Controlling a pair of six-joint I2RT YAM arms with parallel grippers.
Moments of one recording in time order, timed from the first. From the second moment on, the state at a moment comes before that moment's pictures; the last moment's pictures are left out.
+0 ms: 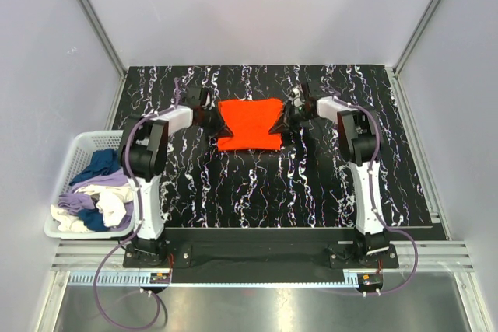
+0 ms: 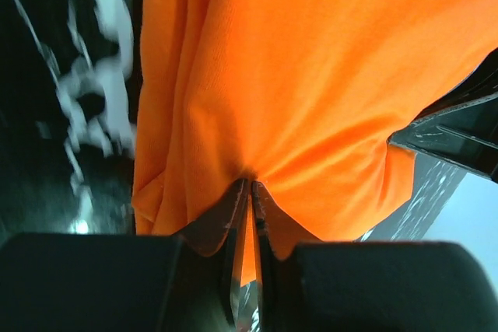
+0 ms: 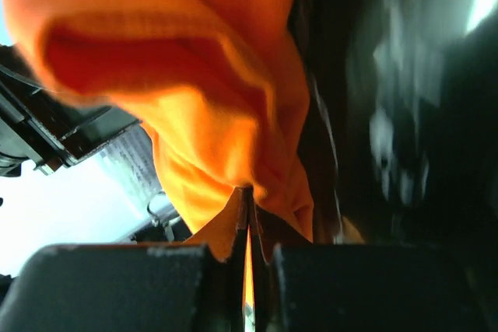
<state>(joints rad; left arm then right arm) -0.23 2.12 1.43 -0.34 0.44 -0.72 0.24 2.46 1.81 -0.45 -0.85 0.65</state>
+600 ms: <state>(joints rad) -0.42 1.47 0.83 -0.46 0.36 -0.65 0.29 1.75 1.01 -0.41 -0.78 0.60</state>
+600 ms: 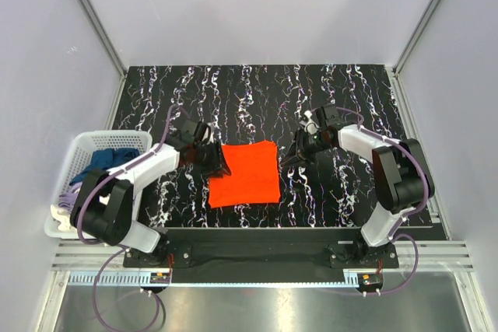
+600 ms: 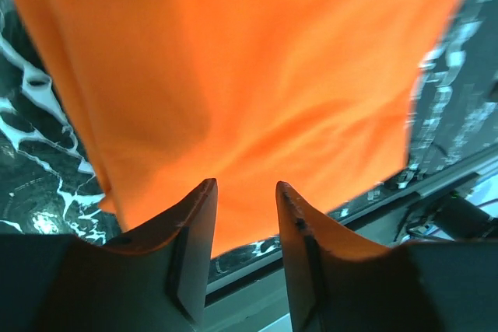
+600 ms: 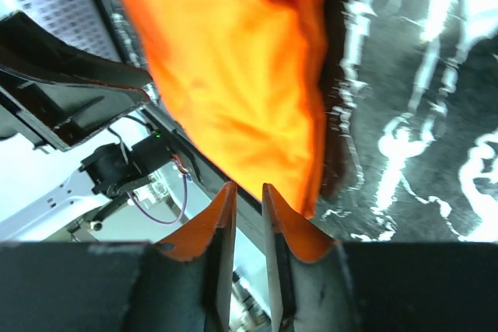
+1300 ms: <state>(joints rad) -0.37 1.76 1.00 -0.28 0.49 -0.72 0.30 2.17 1.40 -0.32 -0.86 0.65</state>
